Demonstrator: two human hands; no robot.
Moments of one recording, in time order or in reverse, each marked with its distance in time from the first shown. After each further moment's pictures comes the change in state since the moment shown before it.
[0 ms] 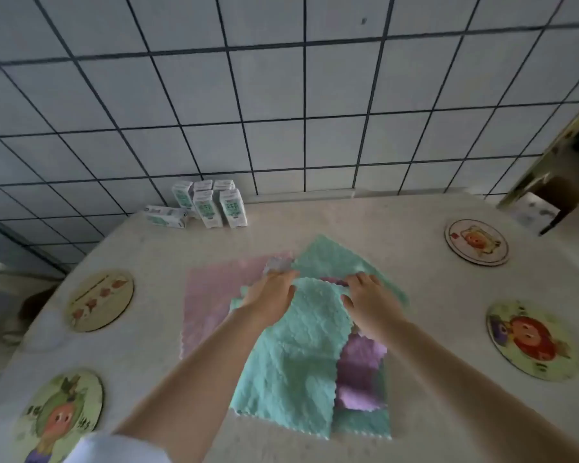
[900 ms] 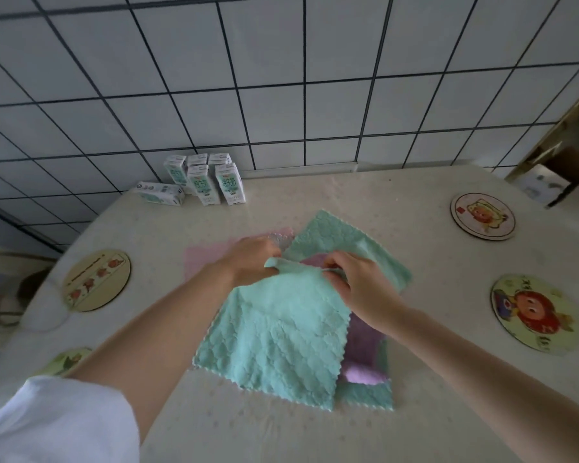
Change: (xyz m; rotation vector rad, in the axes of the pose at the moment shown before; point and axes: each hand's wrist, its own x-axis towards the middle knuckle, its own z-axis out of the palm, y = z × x) left_hand 0.013 -0.038 -0.041 0.247 -0.085 0.304; right_hand -0.029 -0.033 -0.032 0.479 0.169 -0.223
